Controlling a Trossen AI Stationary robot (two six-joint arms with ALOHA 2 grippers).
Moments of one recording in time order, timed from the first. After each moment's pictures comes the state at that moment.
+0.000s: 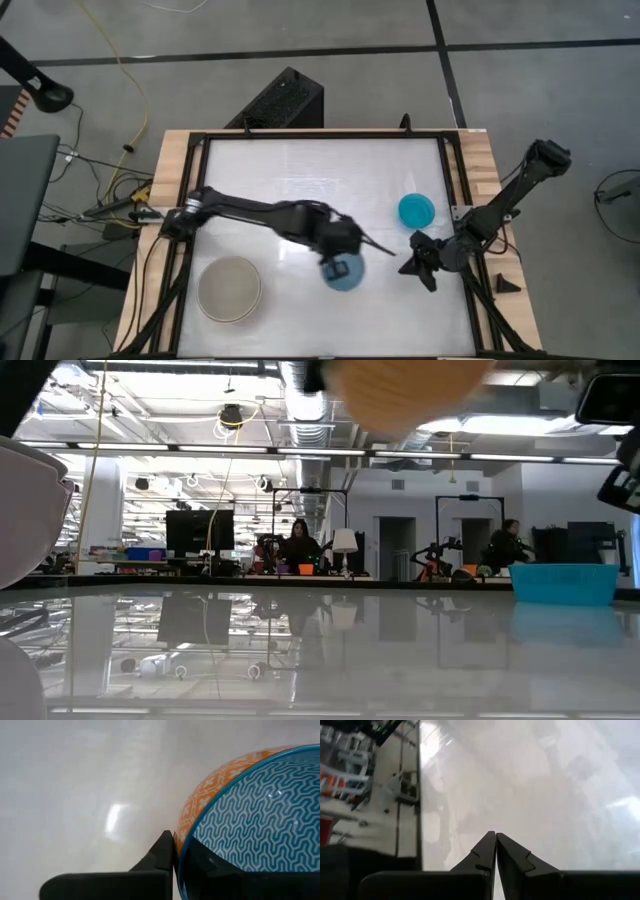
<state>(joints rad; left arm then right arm) -0.22 2.16 2.24 -1.15 -0.16 -0.45 0.73 0.85 0.38 -0.15 0.32 1.06</state>
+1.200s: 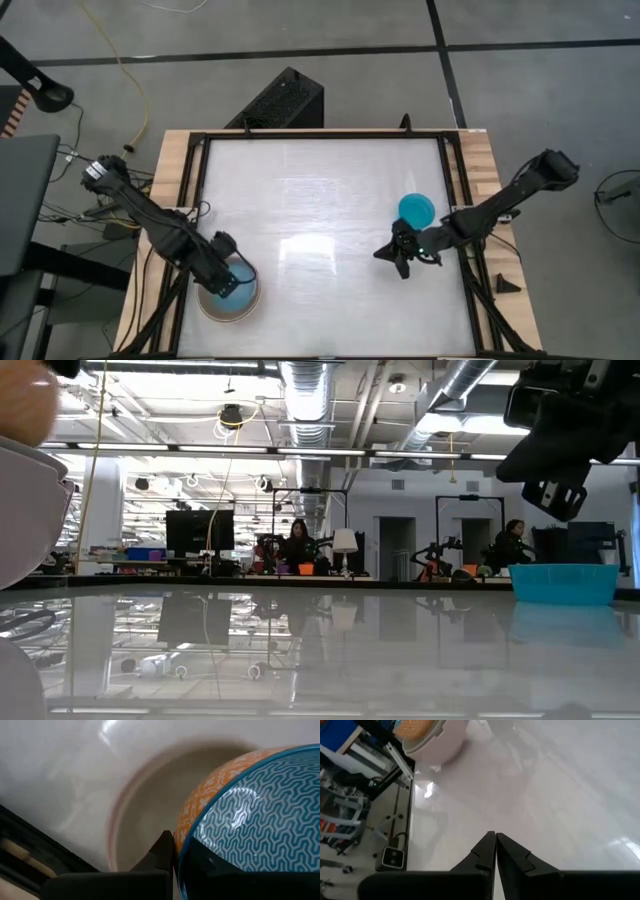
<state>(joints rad) -0.66 1.24 1.03 -1.09 -0.03 -1.48 0.48 1.03 0.38 0.19 0.31 0.87</state>
